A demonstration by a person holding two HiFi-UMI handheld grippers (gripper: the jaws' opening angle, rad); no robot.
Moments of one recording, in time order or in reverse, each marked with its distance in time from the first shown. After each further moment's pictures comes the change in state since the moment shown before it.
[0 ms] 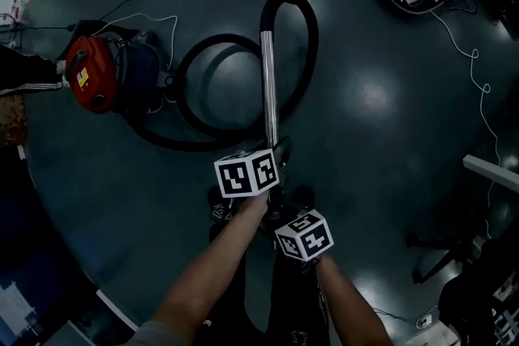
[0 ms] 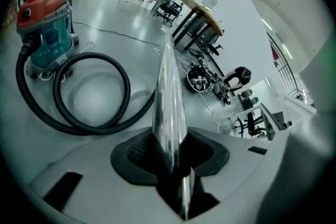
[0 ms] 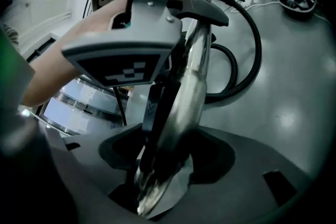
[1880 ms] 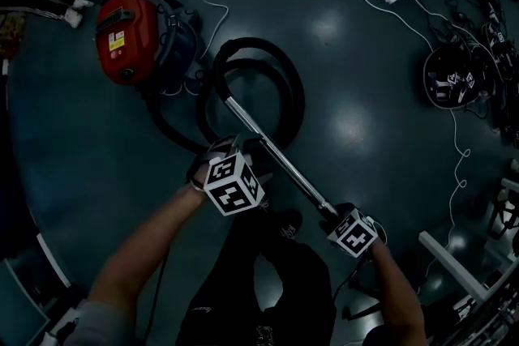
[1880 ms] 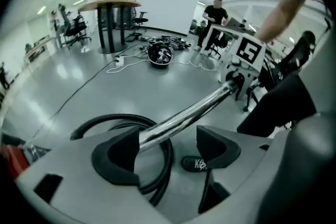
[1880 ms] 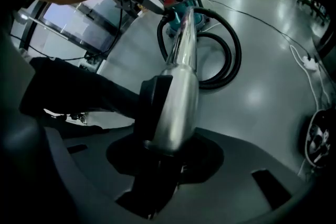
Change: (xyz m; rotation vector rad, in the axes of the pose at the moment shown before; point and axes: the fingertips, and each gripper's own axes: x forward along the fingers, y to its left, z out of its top) left arm -0.072 0.089 0.109 1.018 0.255 -0.051; right arm -0.075 -0.109 0.099 -0.682 0.734 -0.204
